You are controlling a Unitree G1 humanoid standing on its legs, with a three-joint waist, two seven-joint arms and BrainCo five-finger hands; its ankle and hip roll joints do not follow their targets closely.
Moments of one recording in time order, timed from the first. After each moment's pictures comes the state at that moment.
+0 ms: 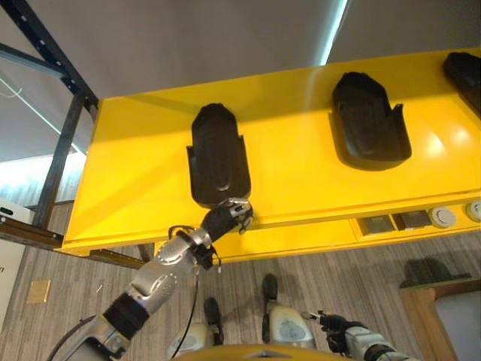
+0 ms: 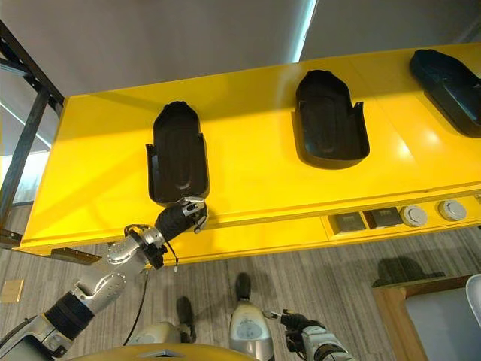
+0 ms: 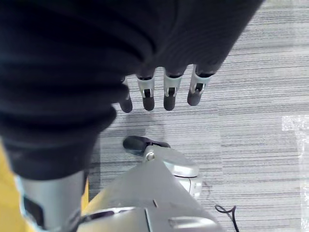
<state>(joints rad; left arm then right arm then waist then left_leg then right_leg) -0.21 0.37 -0.59 0.01 -0.74 -0.04 -0.19 -0.09 -0.36 0.29 1.14 0.25 0.13 0.10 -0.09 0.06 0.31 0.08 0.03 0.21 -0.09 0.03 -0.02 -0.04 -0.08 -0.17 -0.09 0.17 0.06</state>
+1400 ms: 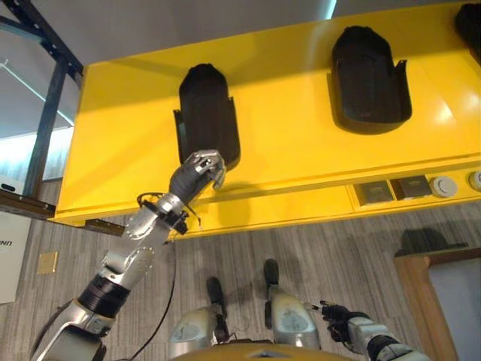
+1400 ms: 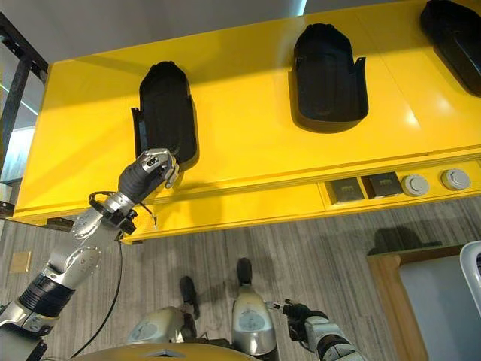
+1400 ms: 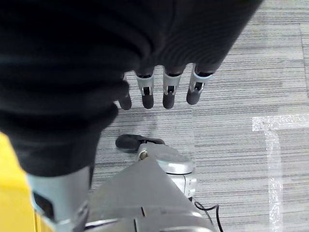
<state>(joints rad) -0.28 0.47 -0.36 -0.06 -0.82 -0.06 -0.27 -0.12 -0.40 0.29 1.11 0.29 0.14 0.12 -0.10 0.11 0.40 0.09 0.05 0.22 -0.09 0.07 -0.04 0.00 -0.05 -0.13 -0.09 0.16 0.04</state>
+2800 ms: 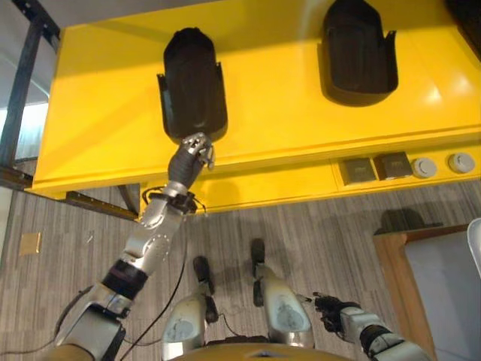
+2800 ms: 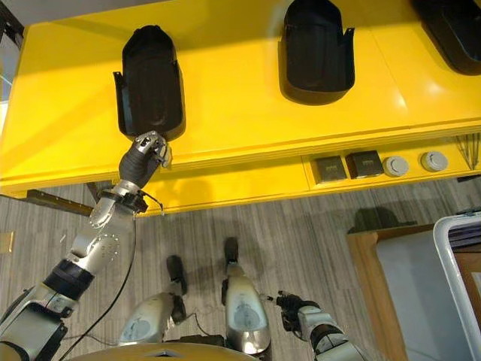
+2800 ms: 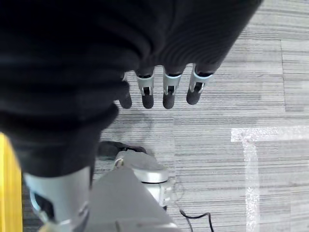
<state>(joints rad) -0.41 0.37 -0.39 0.13 -0.91 -0.25 -0.02 -0.19 -0.37 0.31 1.11 0.29 0.15 0.13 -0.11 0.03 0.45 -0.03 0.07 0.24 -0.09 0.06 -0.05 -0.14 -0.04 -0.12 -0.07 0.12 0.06</state>
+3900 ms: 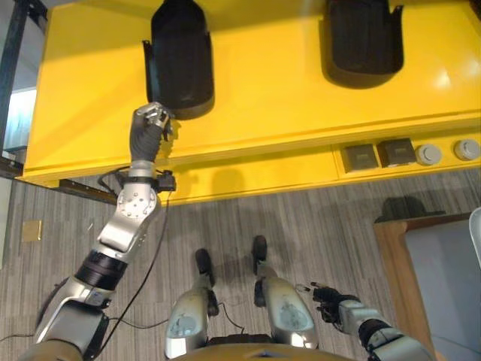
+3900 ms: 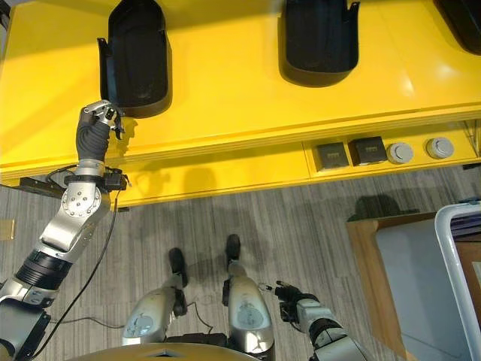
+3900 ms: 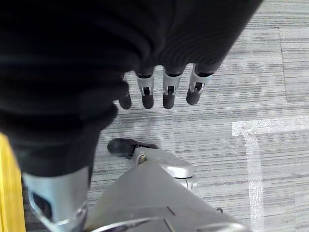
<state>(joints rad) -0.43 0.49 -0.28 -0.01 -0.37 -0.14 0.45 -0.21 -0.37 0.31 1.12 0.37 0.13 0.13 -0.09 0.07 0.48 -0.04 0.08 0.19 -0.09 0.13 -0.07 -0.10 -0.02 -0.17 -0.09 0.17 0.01</state>
